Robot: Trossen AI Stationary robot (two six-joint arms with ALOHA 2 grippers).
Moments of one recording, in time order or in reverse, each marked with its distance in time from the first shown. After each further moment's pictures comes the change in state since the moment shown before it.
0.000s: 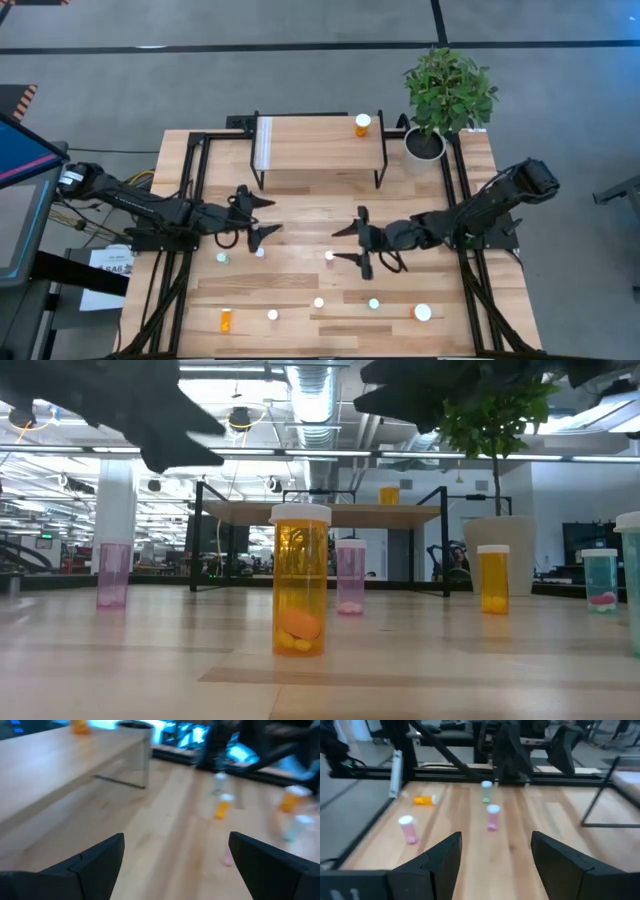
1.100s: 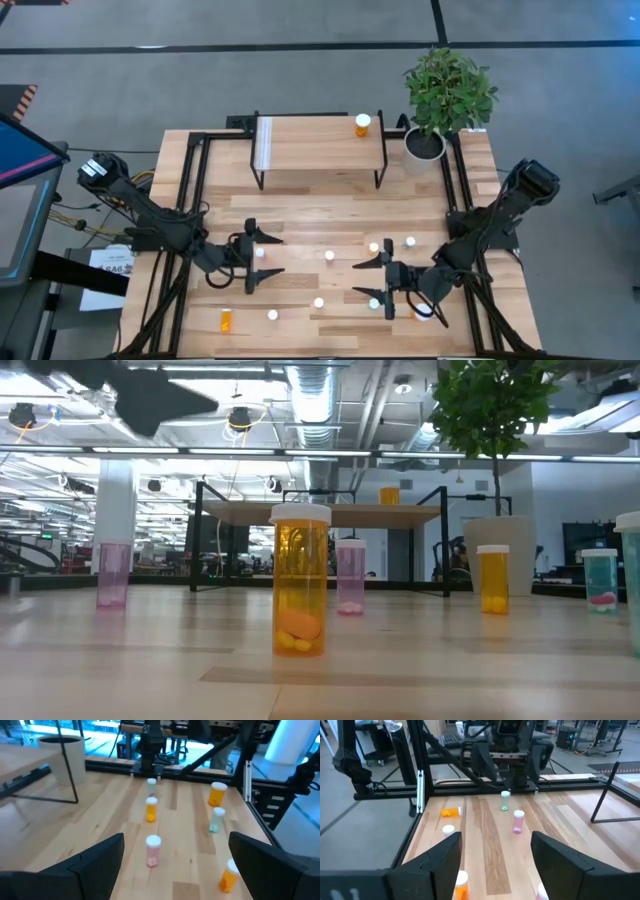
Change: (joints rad) left arm -0.369 0.262 0.123 0.170 -0.179 0.008; right arm 0.383 -0.004 0.050 -0.054 0.454 0.161
